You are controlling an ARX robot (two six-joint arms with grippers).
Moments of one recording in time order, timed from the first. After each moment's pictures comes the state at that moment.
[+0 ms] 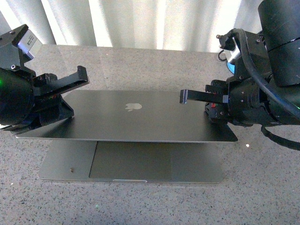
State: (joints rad) left arm -0.23 1.67 0.69 0.12 0.09 -0.46; right arm 0.39 1.87 0.76 0.31 -0.01 0.38
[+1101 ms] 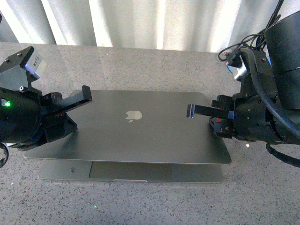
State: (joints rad) left arm -0.24 1.73 0.64 0.21 0.09 -0.50; right arm 0.37 1.90 0.70 0.39 -0.03 0.41
